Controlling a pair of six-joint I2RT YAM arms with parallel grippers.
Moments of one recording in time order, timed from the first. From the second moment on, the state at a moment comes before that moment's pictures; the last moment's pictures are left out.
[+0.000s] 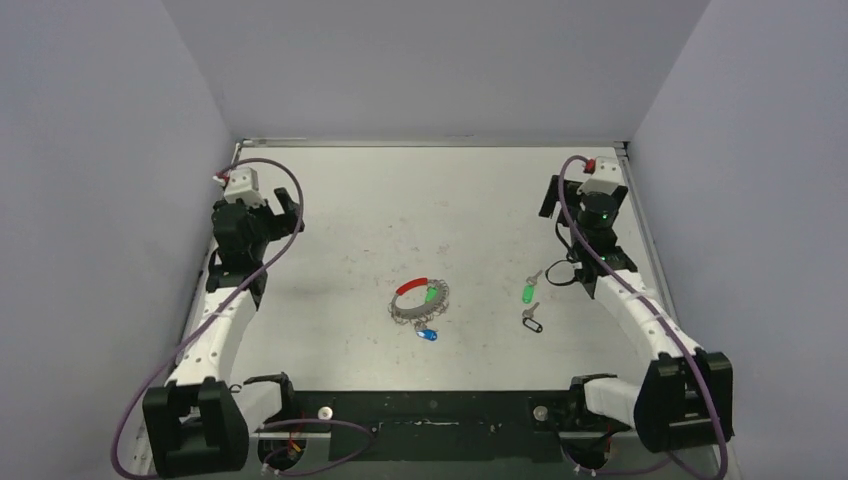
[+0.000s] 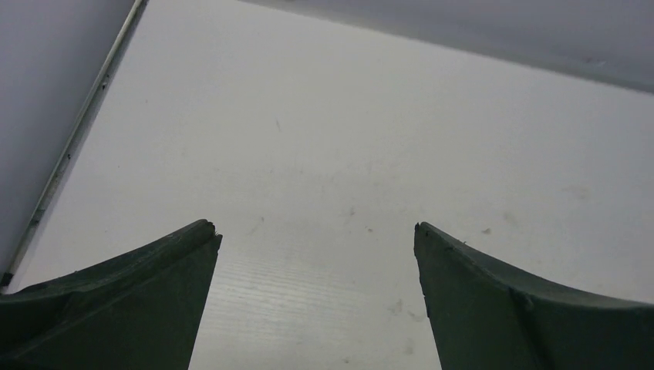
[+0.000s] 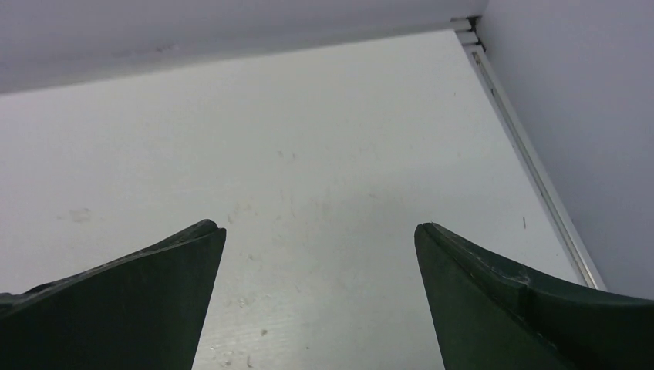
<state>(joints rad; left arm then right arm) 0.08 1.16 0.64 0.22 0.03 -0.15 0.11 1.27 0.71 0.26 0.26 0.07</state>
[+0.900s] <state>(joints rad) -0.32 1.30 0.59 -0.17 0.34 -0.70 0.10 1.02 0.65 -0.40 -0.04 0.38</state>
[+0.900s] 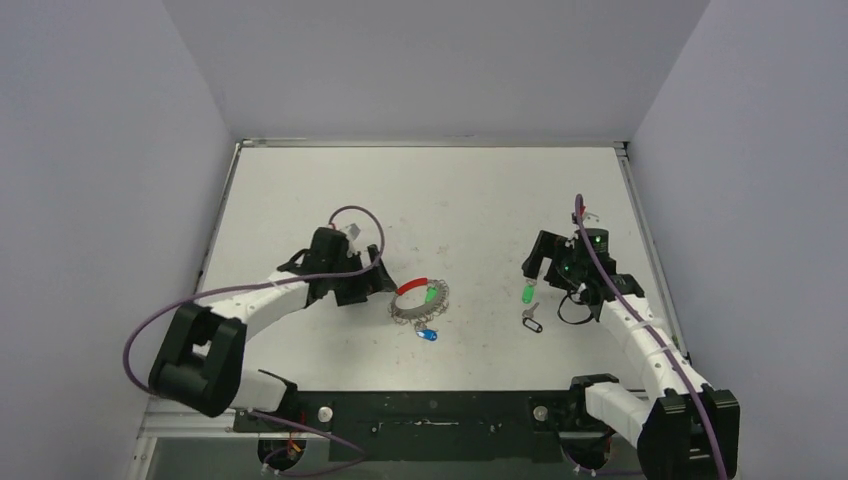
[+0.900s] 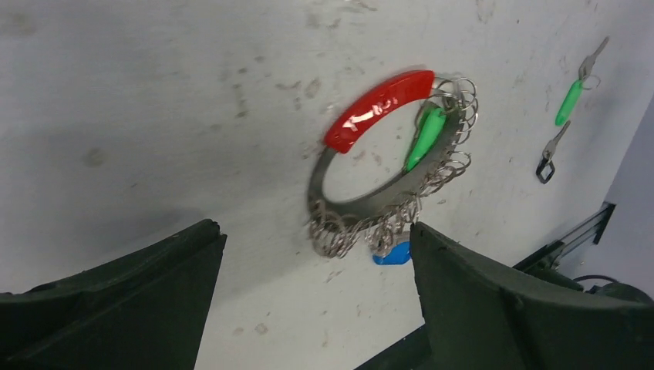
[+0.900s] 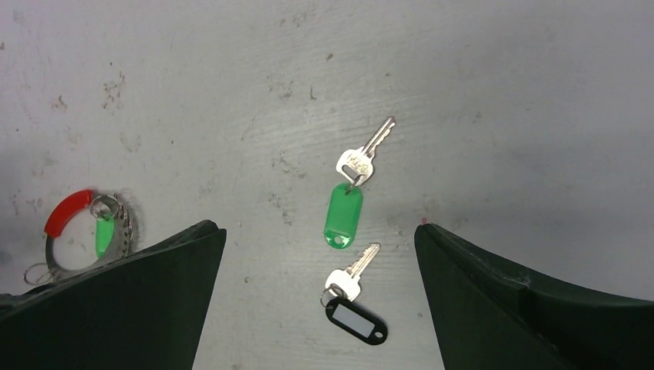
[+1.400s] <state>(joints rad) -0.67 1.78 1.13 -0.43 -0.04 -0.48 0.45 1.31 0.59 -0.13 -0.21 0.56</state>
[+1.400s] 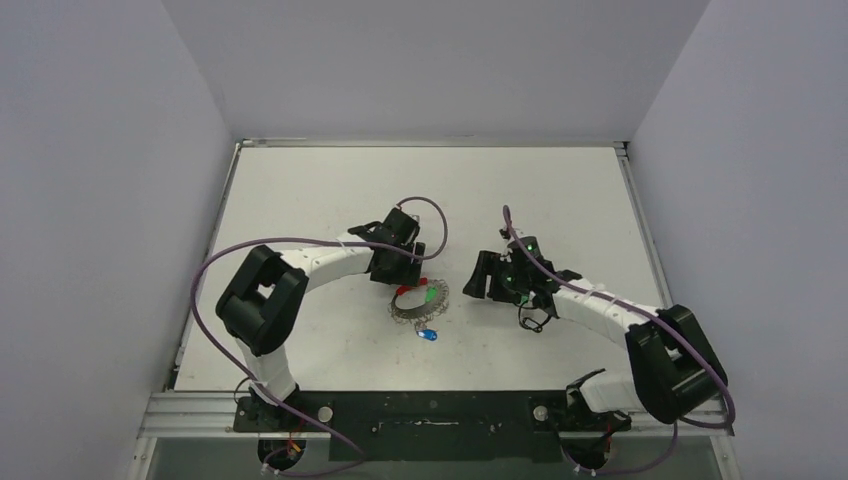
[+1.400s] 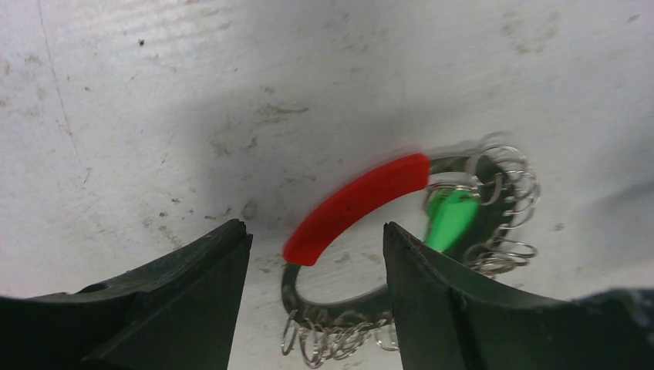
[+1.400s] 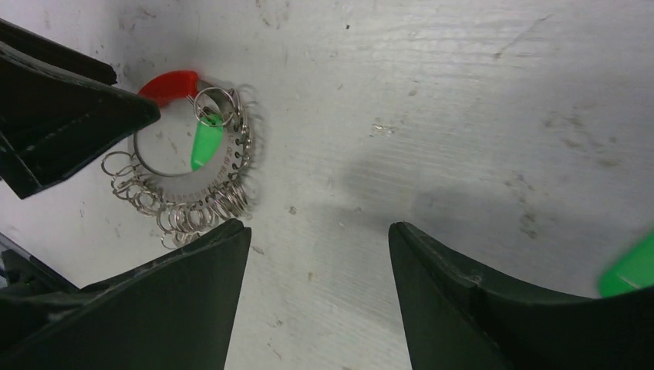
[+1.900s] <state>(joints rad) -0.67 1.66 0.92 -0.33 0.00 -0.51 0.58 1.69 0.72 0.17 -0.28 0.75</state>
